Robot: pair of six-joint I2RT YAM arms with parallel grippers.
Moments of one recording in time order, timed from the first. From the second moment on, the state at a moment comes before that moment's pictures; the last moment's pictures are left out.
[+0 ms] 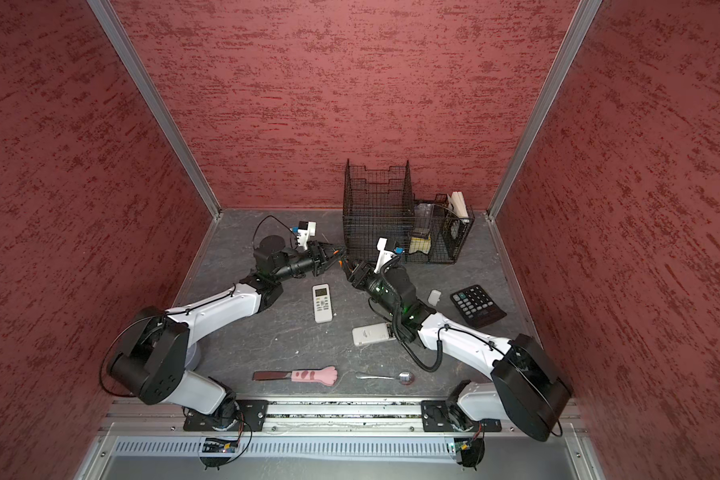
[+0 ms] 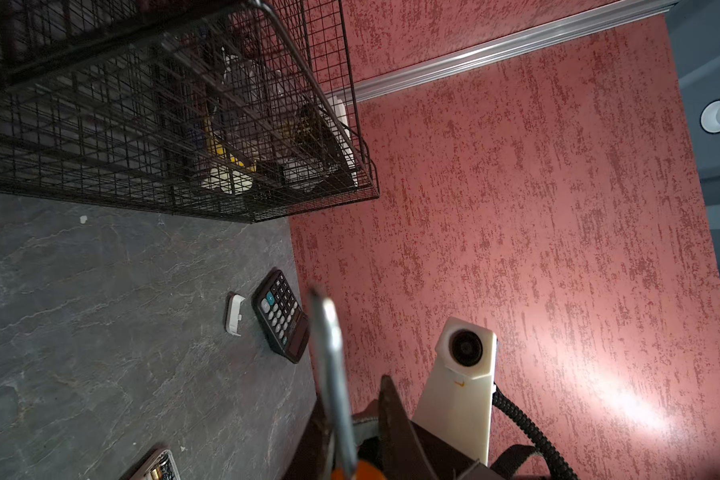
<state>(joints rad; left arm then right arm) -0.48 1.52 0.87 0.59 0.63 -1.28 0.74 1.34 0.69 0.63 0.00 1.03</state>
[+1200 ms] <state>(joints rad) -0.47 1.52 0.87 0.60 0.61 -1.28 0.73 1.40 0.72 0.68 -0.06 1.10</state>
